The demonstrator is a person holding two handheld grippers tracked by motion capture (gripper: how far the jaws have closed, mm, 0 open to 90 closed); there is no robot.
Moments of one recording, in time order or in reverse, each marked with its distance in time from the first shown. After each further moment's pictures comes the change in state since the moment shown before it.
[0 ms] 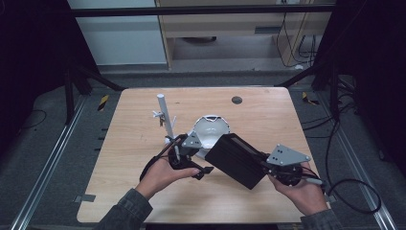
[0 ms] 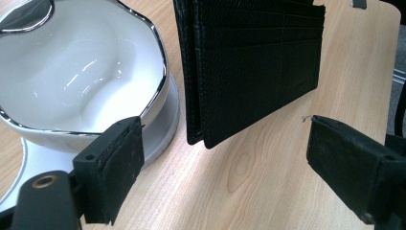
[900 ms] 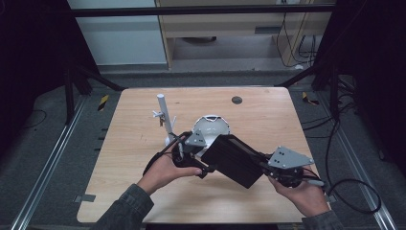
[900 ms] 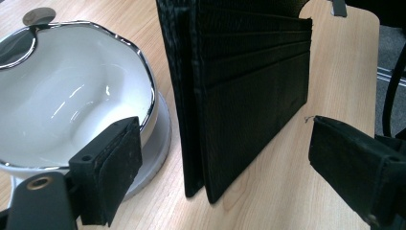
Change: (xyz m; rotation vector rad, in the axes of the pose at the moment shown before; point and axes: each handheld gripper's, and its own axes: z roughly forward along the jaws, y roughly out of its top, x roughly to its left) left arm 0.001 0.013 0.007 -0.026 -0.050 0.045; right arm 0.005 0.005 -0.007 -0.066 0.030 -0.023
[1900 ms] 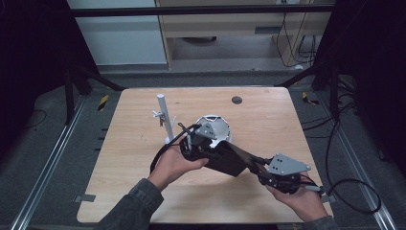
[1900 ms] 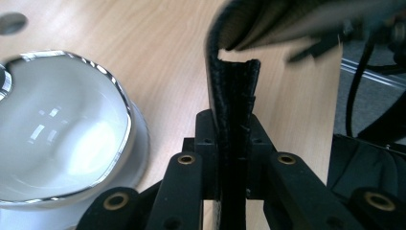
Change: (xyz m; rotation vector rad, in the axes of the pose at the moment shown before) left arm -0.012 0.050 -0.014 0.061 -0.062 -0.004; right arm 0.011 -0.027 0.010 0.008 0.058 0.047
